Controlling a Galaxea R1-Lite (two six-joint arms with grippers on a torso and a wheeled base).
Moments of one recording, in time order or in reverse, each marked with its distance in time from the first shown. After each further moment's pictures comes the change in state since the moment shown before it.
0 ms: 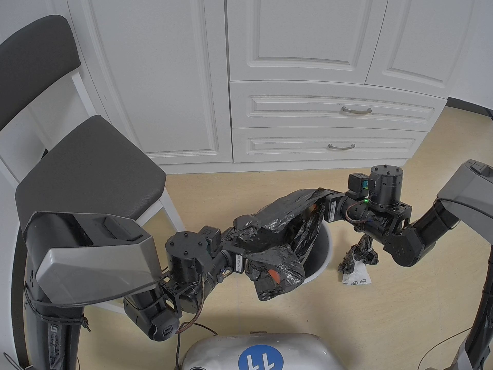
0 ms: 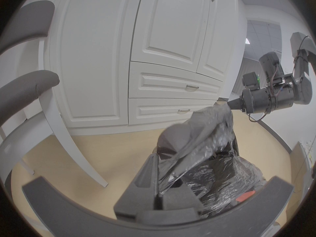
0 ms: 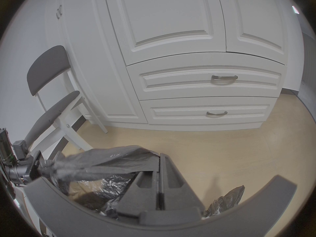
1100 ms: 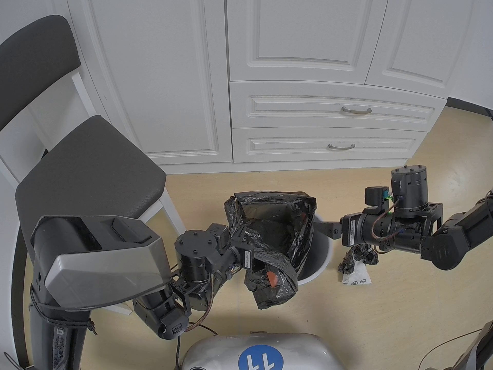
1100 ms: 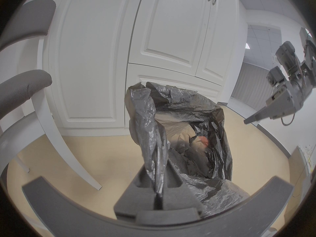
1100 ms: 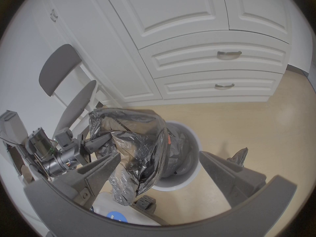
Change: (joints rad) left arm -0.021 0.028 -0.069 0.006 0.012 -0.021; right arm 0.041 -0.294 0.151 0.384 0.129 0.110
